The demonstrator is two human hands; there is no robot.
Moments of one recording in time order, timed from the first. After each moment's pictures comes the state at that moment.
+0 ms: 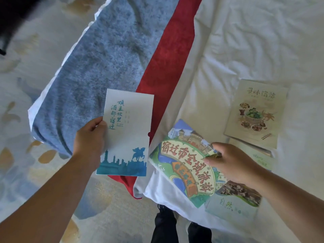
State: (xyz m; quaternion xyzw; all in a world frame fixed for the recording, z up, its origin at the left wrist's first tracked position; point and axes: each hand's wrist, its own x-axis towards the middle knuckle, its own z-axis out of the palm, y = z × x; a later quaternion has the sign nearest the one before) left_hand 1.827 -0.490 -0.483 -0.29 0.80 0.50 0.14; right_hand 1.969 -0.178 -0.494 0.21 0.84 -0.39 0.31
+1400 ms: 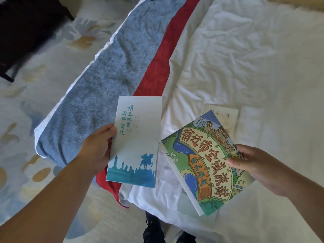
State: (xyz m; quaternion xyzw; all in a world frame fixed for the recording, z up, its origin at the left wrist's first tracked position) left_hand 1.850 -0.421 -0.402 -0.24 0.66 0.67 0.25; right_hand 2.026 -0.069 -0.377 0.30 0.68 -0.62 0.26
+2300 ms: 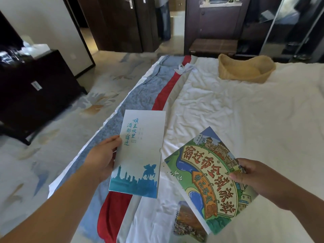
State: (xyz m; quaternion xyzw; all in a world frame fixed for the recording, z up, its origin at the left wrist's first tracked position) left_hand 1.855 -0.348 -0.213 -0.13 0.68 0.70 0.20; right_hand 2.077 -0.013 -0.213 0.24 0.74 -0.61 0.15
